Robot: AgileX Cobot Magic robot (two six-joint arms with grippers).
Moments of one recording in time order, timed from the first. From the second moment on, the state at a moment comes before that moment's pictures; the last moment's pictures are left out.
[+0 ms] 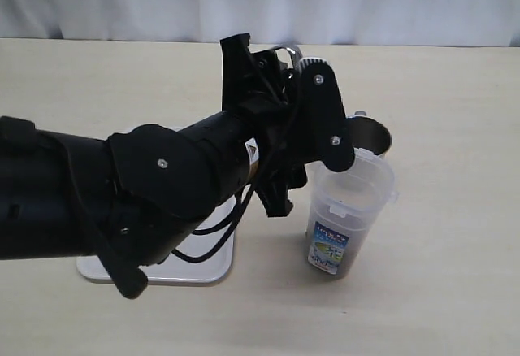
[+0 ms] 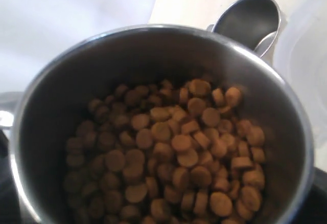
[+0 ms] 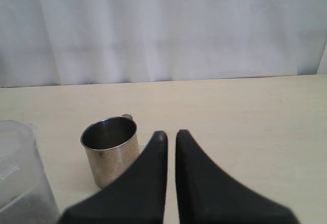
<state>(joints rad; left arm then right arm) -1.10 1.68 -0.95 1.74 0.58 -1.03 0.22 0.00 0.00 -0.06 0.22 0.11</state>
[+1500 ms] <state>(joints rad) -1.17 1.69 -0.97 1.73 0.66 -0.85 0.22 0.00 0.00 -0.06 0.22 0.11</state>
